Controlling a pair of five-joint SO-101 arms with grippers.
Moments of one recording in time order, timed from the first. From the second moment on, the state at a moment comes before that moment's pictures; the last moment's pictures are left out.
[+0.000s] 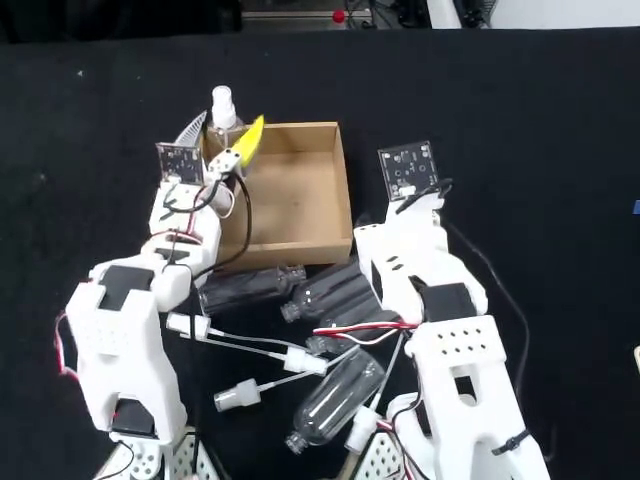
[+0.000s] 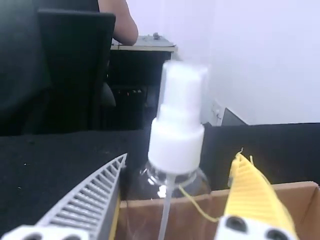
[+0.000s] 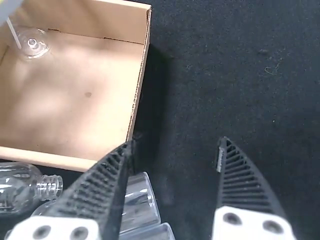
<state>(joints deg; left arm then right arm) 1.2 23.4 41.5 -60.3 1.2 -8.1 -50.2 64.0 37.5 5.0</state>
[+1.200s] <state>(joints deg) -2.1 -44.5 48.0 33.5 1.1 -8.1 -50.2 64.0 37.5 5.0</state>
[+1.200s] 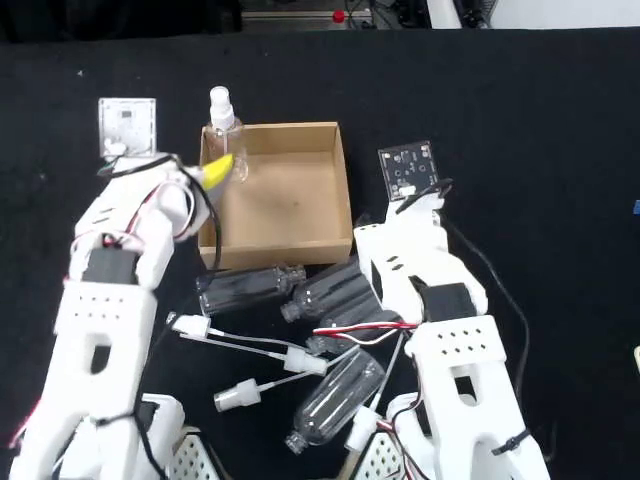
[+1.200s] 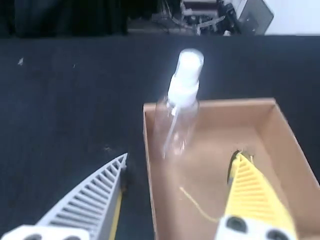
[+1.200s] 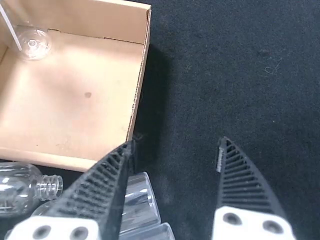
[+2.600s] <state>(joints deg) 1.9 -39.4 54.6 60.0 -42.5 -8.1 -50.2 66.5 34.2 5.0</state>
